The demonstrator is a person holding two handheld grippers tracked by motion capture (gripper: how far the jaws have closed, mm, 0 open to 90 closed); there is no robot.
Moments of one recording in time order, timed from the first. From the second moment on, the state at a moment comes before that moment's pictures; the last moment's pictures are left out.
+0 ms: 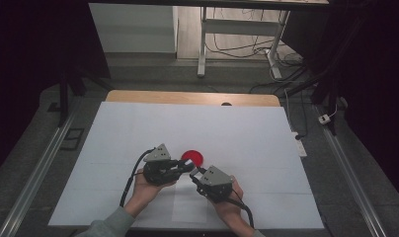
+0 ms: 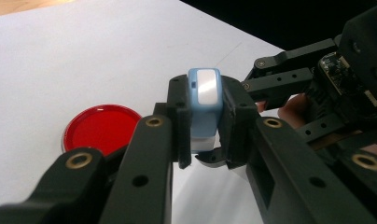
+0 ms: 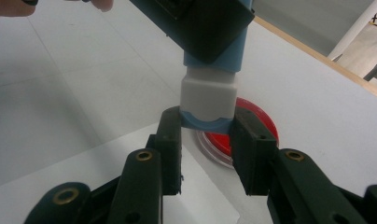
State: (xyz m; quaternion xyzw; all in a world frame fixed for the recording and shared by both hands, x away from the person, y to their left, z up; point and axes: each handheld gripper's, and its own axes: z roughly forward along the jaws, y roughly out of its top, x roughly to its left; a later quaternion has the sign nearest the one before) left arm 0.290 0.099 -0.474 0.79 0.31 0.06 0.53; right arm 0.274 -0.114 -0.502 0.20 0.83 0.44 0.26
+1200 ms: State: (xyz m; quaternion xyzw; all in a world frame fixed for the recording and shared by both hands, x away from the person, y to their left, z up) left arm 0.290 0.102 -0.474 0.78 0.31 0.05 0.54; right arm 0.273 -0.117 -0.502 0.20 0.83 0.45 0.26
